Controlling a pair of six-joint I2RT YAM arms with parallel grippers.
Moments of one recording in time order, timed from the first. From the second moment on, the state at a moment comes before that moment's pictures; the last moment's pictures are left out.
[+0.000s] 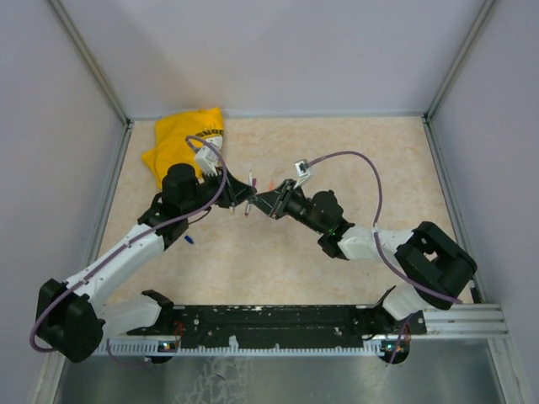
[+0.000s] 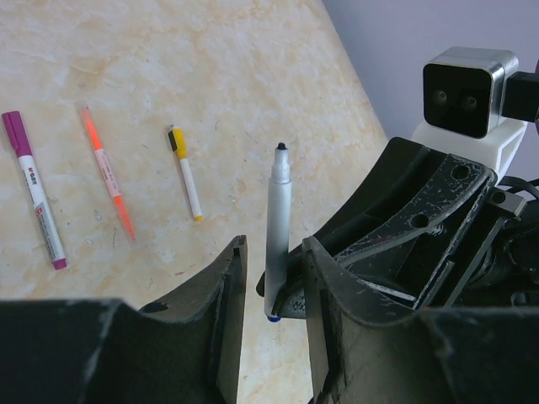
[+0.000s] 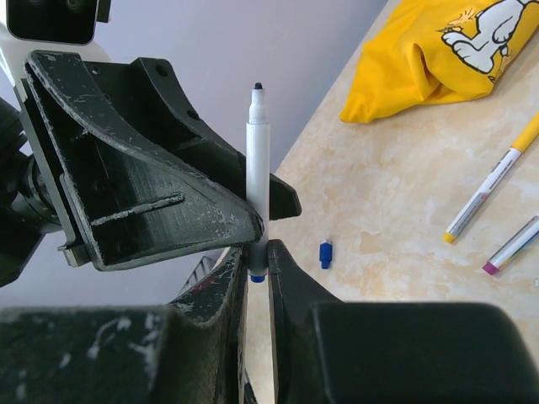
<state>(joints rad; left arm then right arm) -0.52 1.12 0.78 0.10 0.33 -0.62 0.80 1.48 0.62 0.96 -0.18 0.88</state>
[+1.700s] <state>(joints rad) -0.45 1.17 0.86 -0.04 0.19 -0.54 0.85 1.36 0.54 0.73 -0.10 0.70</state>
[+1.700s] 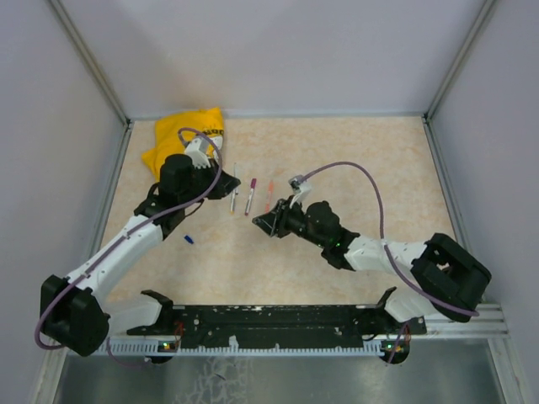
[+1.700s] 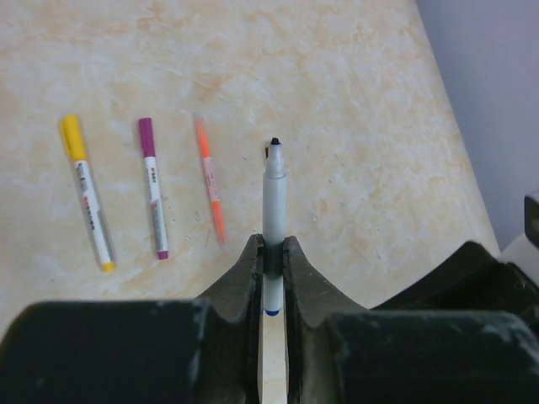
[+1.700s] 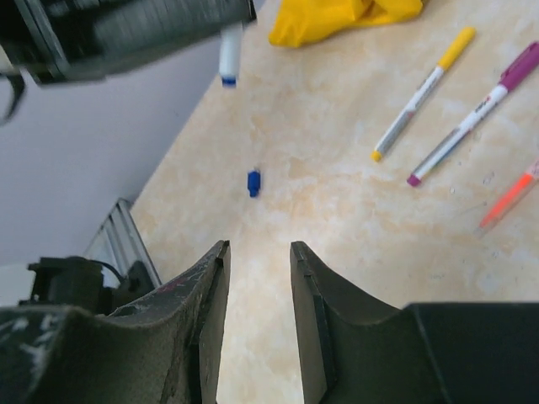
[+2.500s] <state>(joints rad) -0.29 1.03 1.08 -0.25 0.08 -0.41 1.22 1.91 1.11 0.35 0.08 0.19</state>
